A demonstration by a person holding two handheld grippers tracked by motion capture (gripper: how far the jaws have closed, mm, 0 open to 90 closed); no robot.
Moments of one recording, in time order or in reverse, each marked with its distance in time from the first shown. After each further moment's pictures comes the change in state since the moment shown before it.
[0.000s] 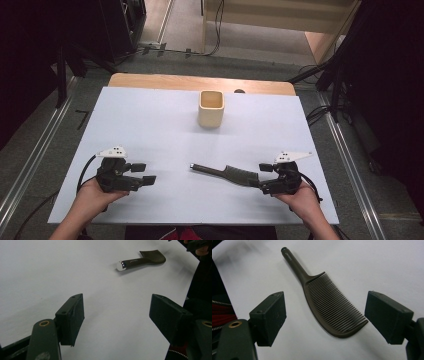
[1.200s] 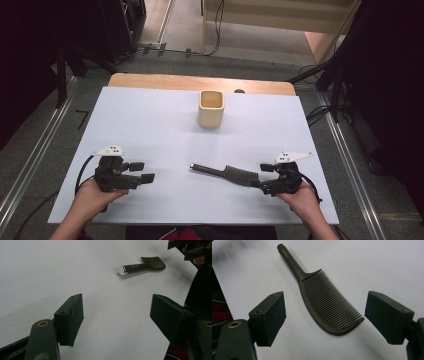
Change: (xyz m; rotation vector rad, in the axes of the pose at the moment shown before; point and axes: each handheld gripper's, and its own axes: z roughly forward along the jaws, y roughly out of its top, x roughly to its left) left arm 0.002 0.000 -0.003 -0.025 0.001 -0.037; right arm -0.003 -0.002 0.001 0.007 -0.011 -0.005
